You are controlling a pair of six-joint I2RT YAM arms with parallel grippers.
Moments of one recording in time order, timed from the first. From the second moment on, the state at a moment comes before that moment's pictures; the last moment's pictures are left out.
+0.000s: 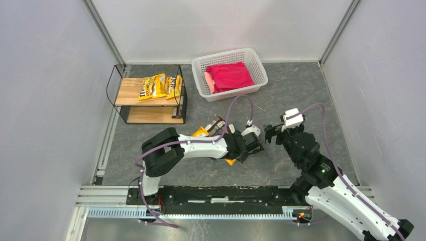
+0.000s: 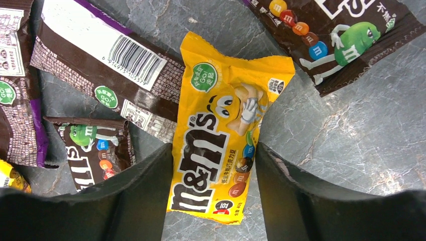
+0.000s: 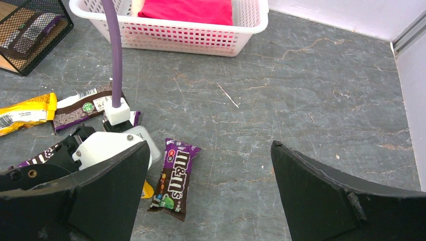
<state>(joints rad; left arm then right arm) -1.20 1.94 1.27 -0.44 -0.42 -0.40 0.74 0.49 0.54 -0.26 0.47 0.00</state>
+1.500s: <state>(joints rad) -0.93 1.36 1.52 -0.80 -0.67 -0.27 0.74 0.43 0.55 -0.26 0.44 0.01</state>
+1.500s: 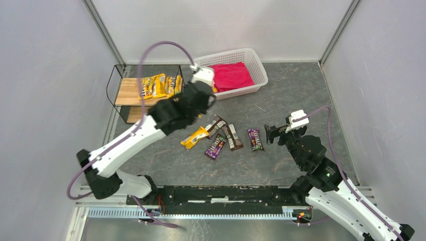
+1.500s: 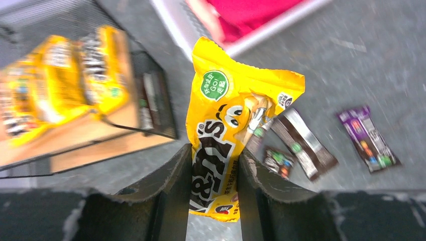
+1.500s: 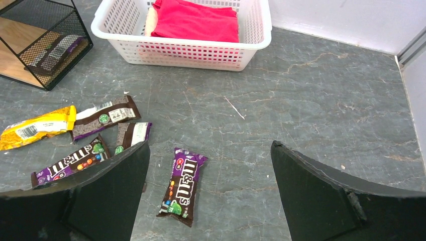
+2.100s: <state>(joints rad) -0.16 1.33 1.59 -0.76 -0.60 -0.01 0.74 0.39 0.54 -0.26 0.37 0.01</state>
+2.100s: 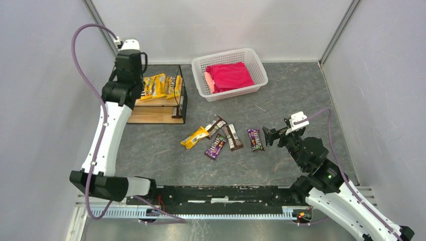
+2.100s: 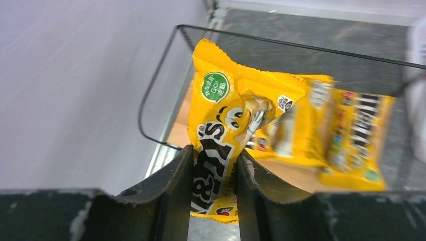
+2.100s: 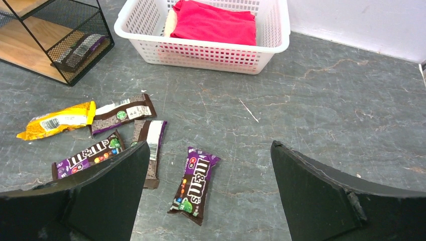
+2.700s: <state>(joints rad) 0.09 1.58 1.51 -0.66 -0.36 0.07 0.75 0.35 0.53 -0.27 0.34 -0.04</state>
